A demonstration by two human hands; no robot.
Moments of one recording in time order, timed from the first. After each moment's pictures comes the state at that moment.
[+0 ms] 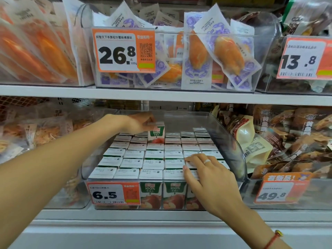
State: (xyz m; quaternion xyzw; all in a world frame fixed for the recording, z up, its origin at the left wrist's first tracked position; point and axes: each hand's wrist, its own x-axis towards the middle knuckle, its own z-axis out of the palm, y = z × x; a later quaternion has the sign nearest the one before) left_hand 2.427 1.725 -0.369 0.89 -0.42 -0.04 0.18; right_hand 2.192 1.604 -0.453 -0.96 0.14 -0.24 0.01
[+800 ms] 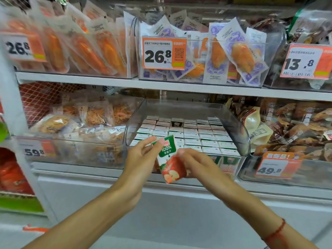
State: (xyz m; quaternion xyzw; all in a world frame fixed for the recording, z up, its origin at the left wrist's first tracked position) left_hand 2.203 1.844 -0.410 0.65 -0.12 -0.12 0.74; right_hand 2.140 1.699 -0.413 -0.83 0.06 -0.08 0.54
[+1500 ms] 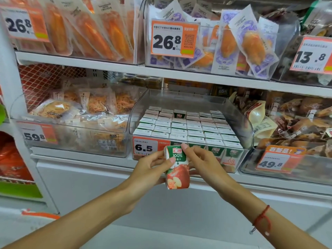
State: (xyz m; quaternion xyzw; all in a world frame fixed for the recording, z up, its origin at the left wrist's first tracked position) left_hand 2.199 1.855 -0.452 0.67 -0.17 -0.23 0.68; right_hand 2.151 1.694 -0.444 -0.82 0.12 -0.10 0.56
